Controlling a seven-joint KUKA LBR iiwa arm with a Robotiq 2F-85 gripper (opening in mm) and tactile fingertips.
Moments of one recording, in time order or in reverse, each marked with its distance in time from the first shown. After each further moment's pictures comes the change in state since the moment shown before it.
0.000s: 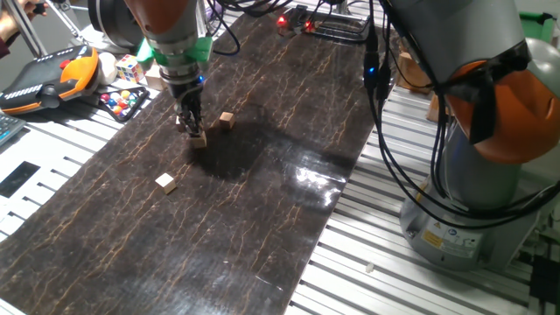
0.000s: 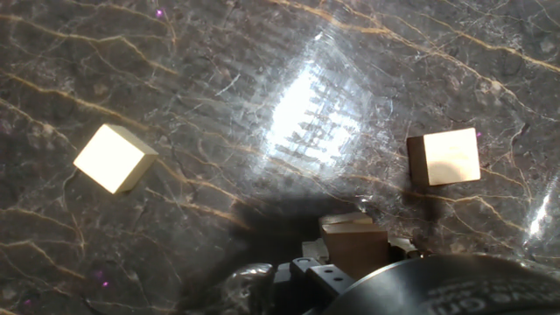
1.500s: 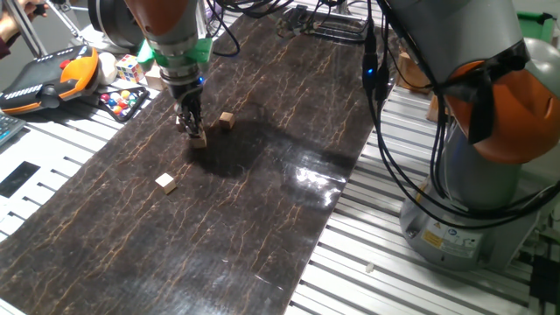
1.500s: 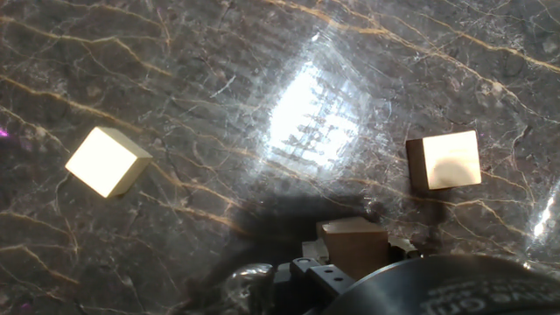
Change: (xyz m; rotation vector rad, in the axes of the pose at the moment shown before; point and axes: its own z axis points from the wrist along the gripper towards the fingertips) arm -0.001 -0.001 0.006 -0.010 -0.007 0.000
